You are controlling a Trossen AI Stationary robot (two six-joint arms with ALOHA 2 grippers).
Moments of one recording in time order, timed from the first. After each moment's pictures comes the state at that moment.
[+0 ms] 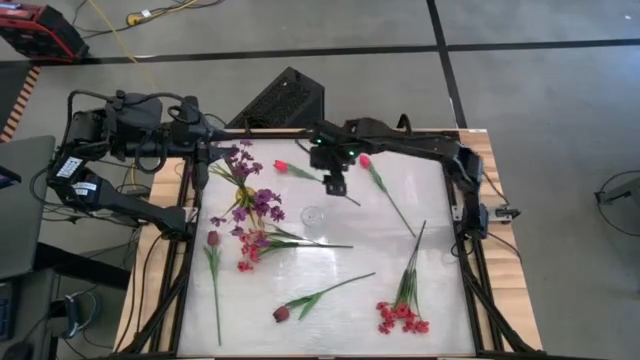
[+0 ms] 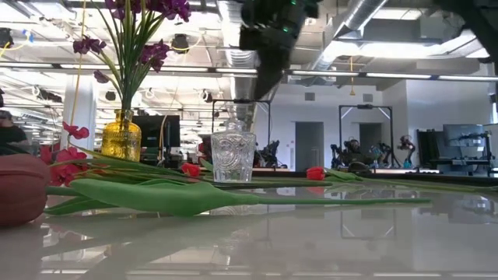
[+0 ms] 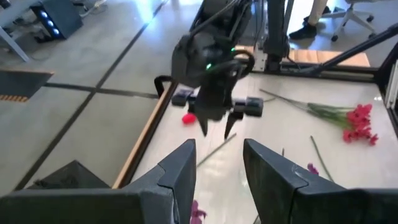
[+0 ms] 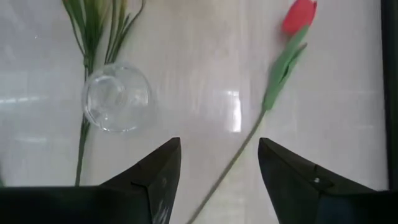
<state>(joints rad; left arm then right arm) 0.12 1.16 1.92 -1.21 -0.19 0.02 -0.28 1.96 1.87 -1.01 -0.13 -0.27</state>
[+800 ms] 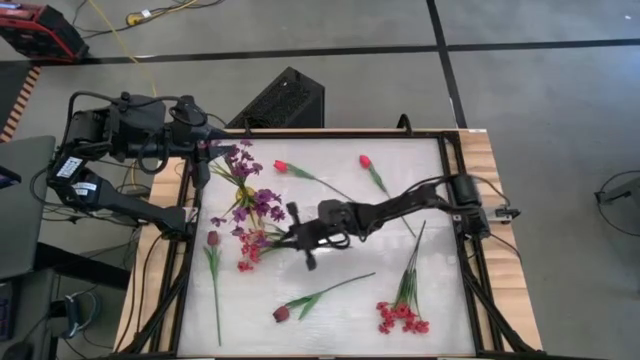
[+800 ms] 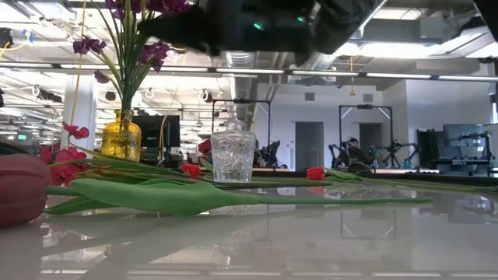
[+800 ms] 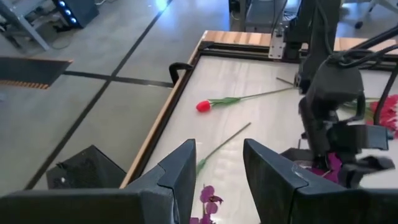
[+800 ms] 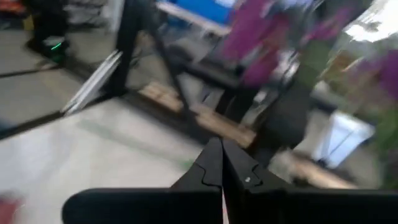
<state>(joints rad) 0.12 1.16 1.92 -1.26 -0.26 0.01 0.09 2.05 1.31 0.70 -0.21 -0.38</state>
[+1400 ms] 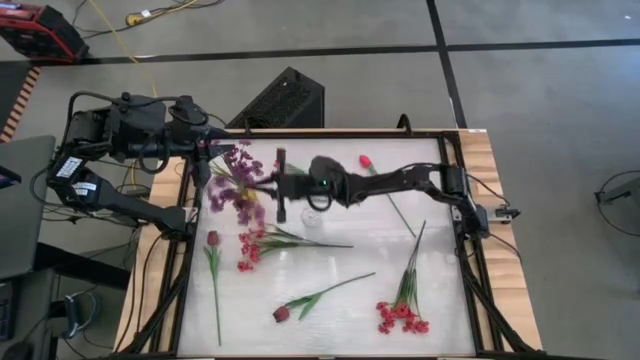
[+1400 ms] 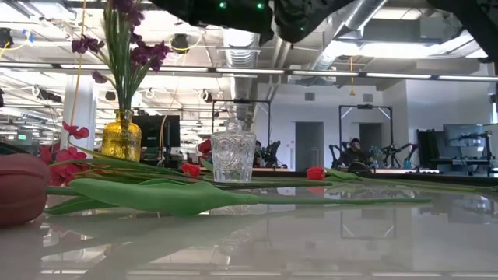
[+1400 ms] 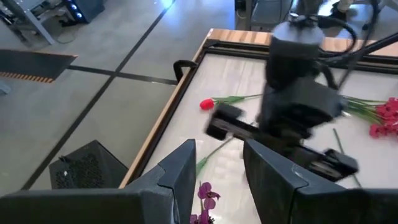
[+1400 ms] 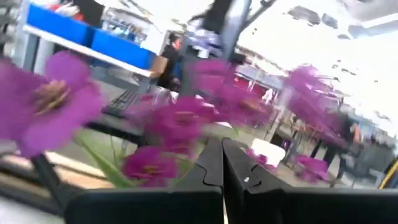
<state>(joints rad) 0.12 1.16 1.92 -1.27 -0.28 -0.01 -0.08 2.12 1.65 0.69 -0.16 -0.33</state>
